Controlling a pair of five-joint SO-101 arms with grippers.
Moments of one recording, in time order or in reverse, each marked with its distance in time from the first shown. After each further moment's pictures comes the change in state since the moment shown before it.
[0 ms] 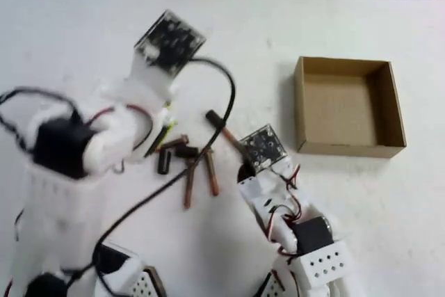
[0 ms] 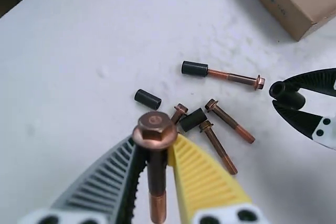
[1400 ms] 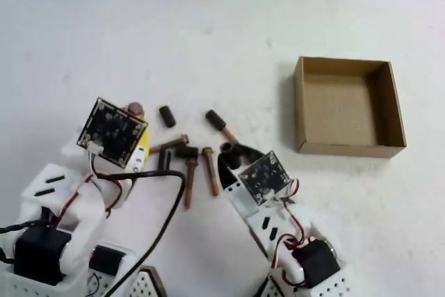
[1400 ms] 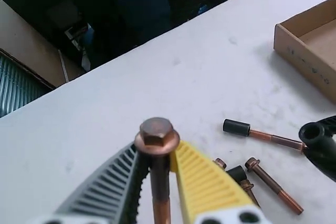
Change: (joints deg) left arm -6.3 -39.0 41.1 -26.3 -0.2; right arm -9.0 -22.8 5.8 -5.2 -0.8
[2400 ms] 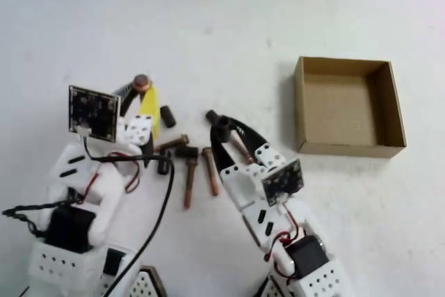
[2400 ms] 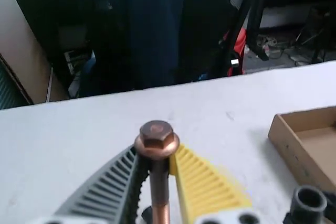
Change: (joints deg) left arm 0.0 -0.4 18.2 -31.9 17.7; right arm 0.4 0.0 10.6 -30.2 -6.6
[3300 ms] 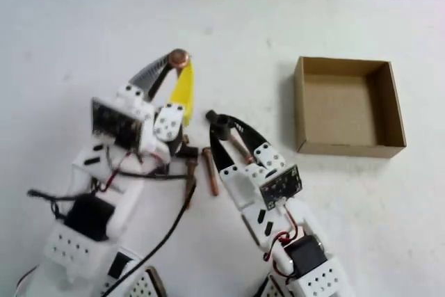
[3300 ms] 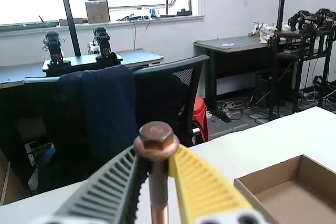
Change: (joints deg) left arm 11.3 9.1 -3.0 -19.1 -4.4; right arm 0.0 0.1 1.5 -3.0 1.8
